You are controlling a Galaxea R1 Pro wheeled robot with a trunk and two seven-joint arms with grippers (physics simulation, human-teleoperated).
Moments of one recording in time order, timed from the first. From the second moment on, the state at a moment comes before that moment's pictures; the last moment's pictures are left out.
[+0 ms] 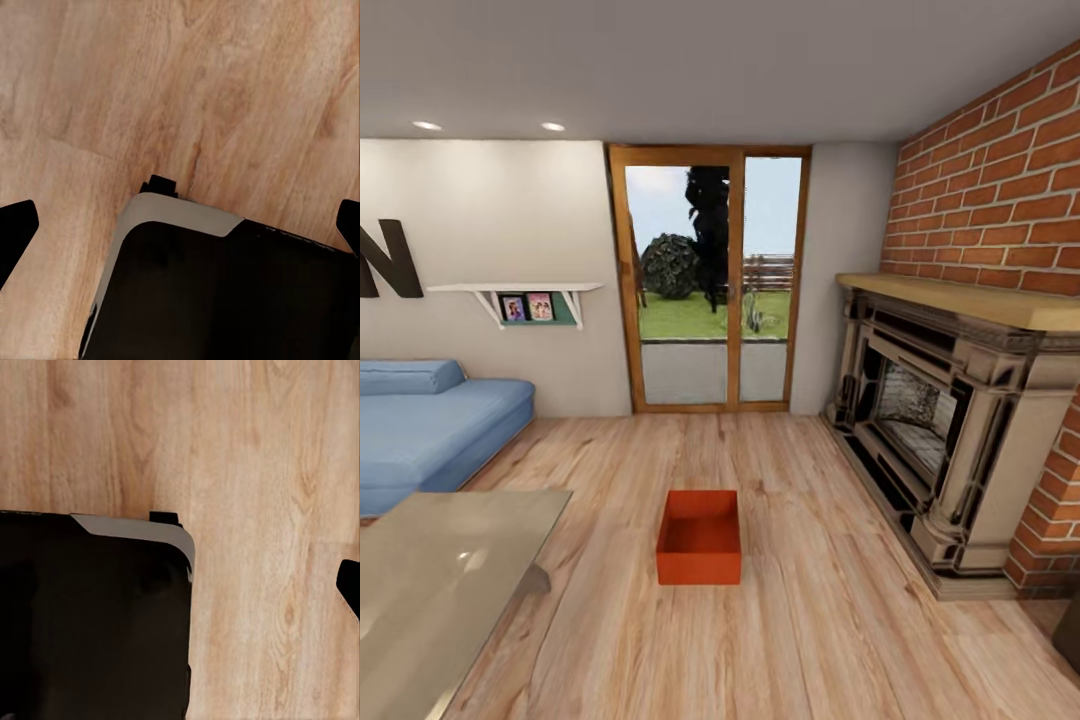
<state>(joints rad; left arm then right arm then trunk) -0.26 0.03 -0.21 0.00 0.54 0.02 0.04 -0.13 0.03 0.18 0.03 -0.08 -0.16 -0.13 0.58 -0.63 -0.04</state>
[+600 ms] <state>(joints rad) -0.23 0.04 -0.21 0.00 0.53 0.02 0.04 -0.13 0.03 0.17 0.03 -0.08 -0.17 -0.13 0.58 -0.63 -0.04</state>
